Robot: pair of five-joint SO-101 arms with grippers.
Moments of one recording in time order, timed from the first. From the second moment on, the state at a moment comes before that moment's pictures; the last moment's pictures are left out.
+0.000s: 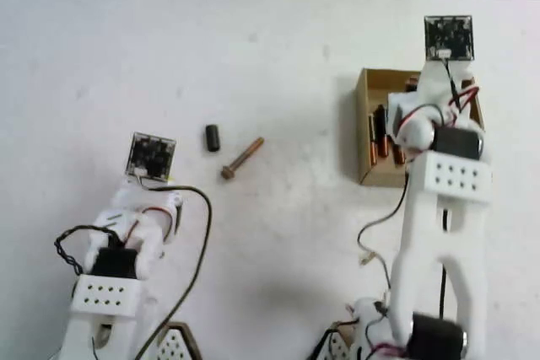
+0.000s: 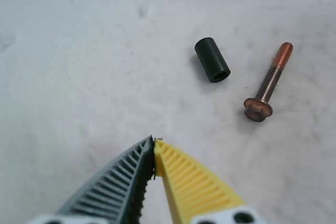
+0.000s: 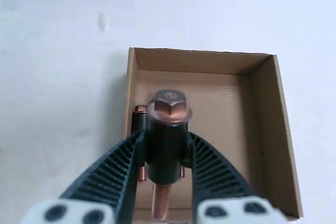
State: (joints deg) left arm -2.4 -69.3 87.6 34.2 -4.9; right arm 7.8 -21.4 22.2 52.6 12.0
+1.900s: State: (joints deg) left arm -2.4 -69.3 88.2 34.2 -5.4; right arm 15.8 51.9 -51.4 86.5 25.5
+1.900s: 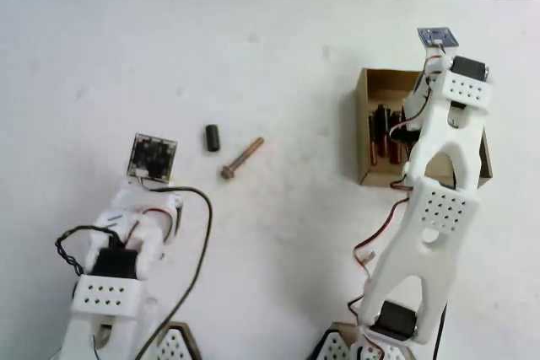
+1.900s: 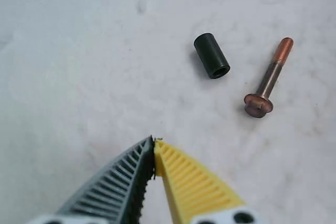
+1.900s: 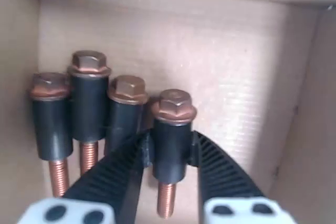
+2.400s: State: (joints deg) left arm -4.0 -69.3 88.2 34.2 -5.4; right arm 8.3 44.0 -52.4 93.8 25.9
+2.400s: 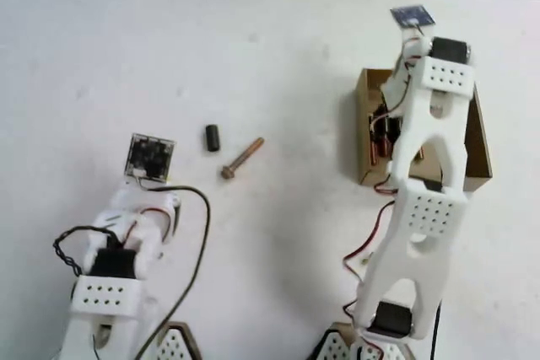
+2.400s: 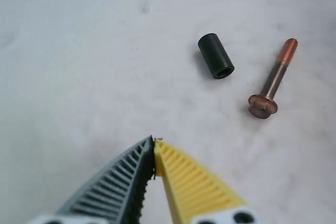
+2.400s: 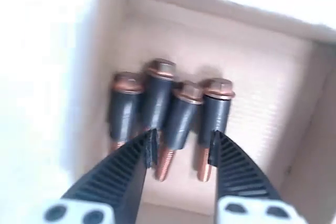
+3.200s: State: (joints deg) left arm -18.4 -78.9 88.4 39.5 -5.4; right arm -19.7 27.4 -52.4 98.6 15.8
